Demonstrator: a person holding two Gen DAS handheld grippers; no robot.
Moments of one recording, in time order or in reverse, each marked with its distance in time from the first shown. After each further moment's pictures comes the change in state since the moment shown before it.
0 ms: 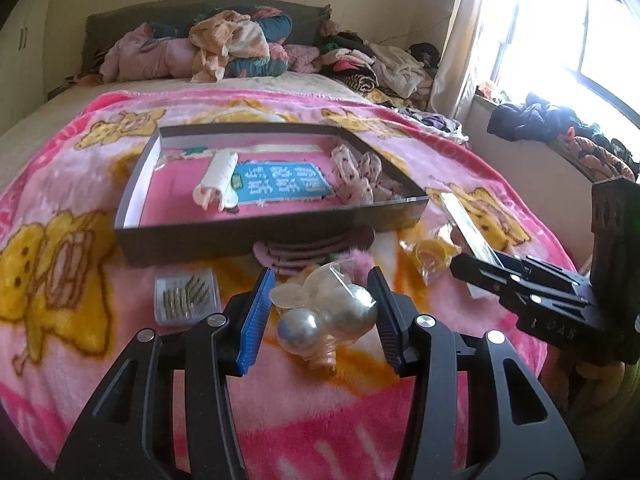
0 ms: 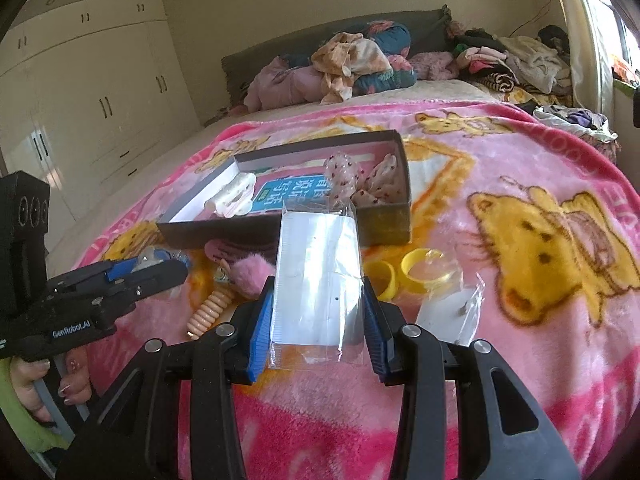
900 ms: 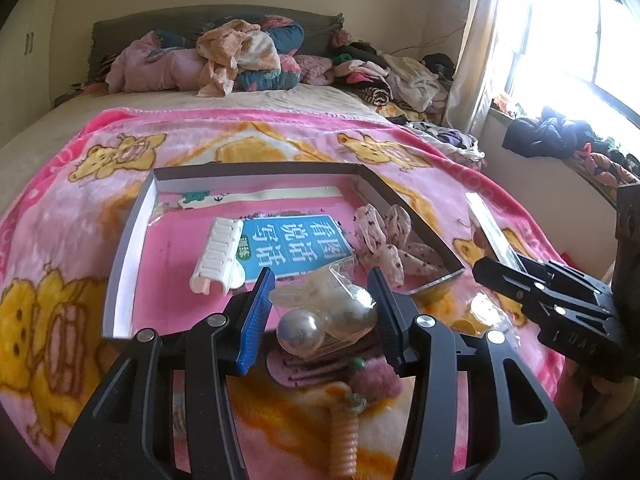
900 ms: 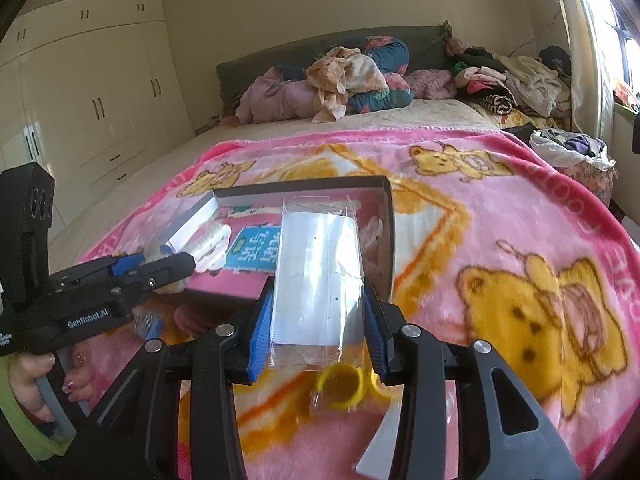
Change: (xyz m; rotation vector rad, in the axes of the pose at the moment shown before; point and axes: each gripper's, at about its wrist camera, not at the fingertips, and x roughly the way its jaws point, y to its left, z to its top) left arm 0.040 0.012 0.056 -0.014 -0.027 0.044; right arm 0.031 -0.015 0.068 -0.044 -0.036 -0.034
